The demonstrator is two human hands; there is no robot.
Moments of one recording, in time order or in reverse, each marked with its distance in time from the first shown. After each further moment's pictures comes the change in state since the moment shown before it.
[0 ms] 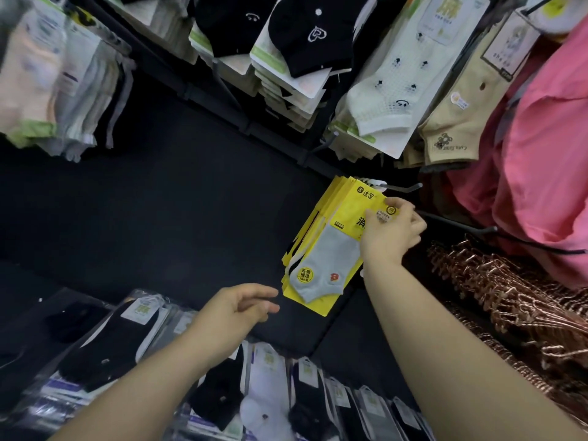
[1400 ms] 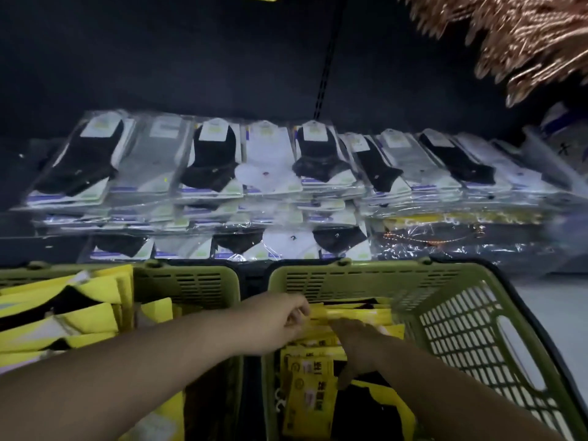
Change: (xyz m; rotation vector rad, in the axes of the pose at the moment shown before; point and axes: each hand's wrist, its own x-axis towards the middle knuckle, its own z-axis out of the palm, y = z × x) left_hand -0.160 -0.180 0.139 0.835 -0.994 -0.359; right_hand -0.362 0.362 -0.188 -0.819 -1.965 0.184
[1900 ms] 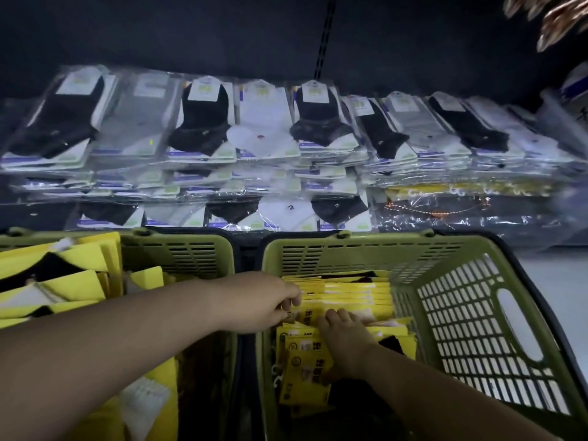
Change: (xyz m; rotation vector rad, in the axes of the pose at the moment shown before) left_hand 0.001 -0.012 0.004 0.296 -0.135 0.114; right_hand 0.005 -0.020 0.052 -0.269 0.144 -0.077
